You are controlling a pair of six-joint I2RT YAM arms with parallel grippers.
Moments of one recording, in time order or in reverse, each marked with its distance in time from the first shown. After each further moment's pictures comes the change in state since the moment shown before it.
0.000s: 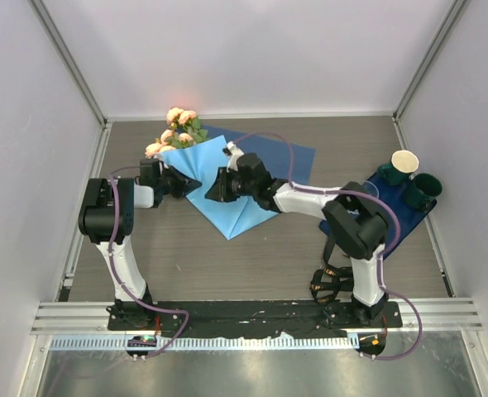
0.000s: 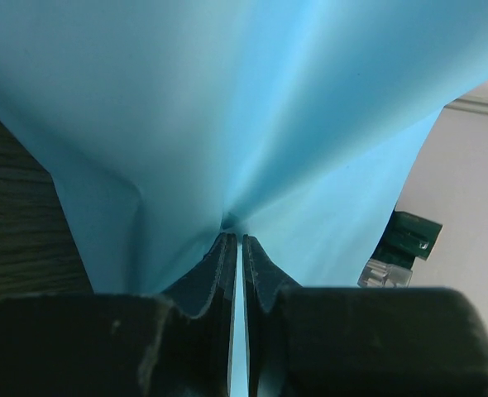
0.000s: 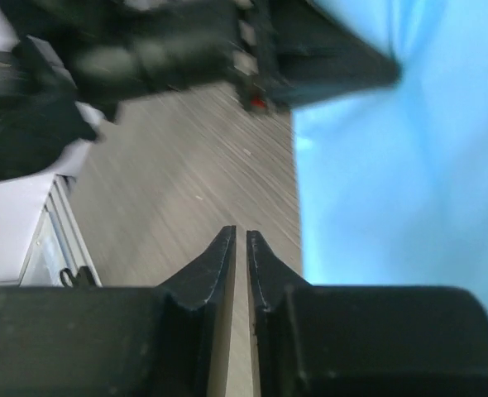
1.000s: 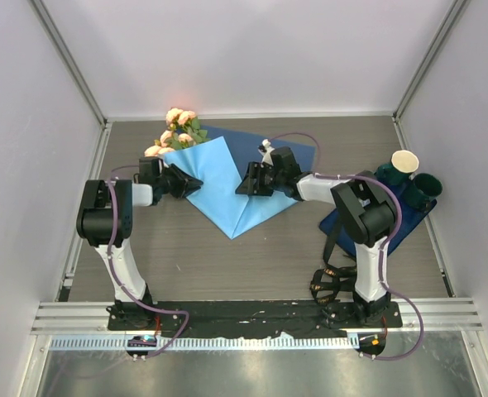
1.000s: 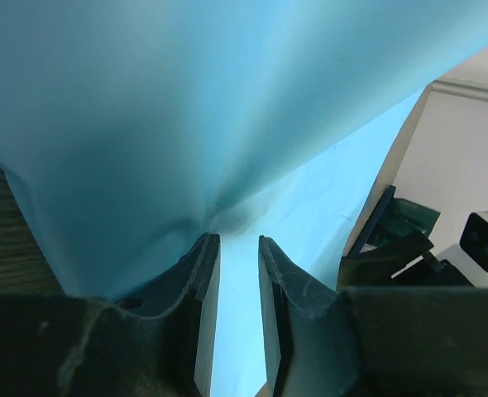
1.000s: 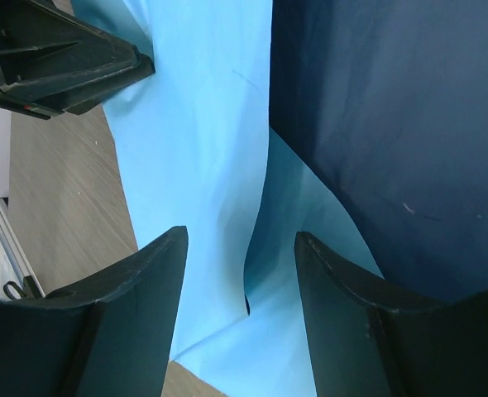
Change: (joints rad) left arm 0.004 -0.032 0.021 -0.098 0.034 0.011; right arm -0.262 0.092 -0.110 -0.034 -0.152 -0.039
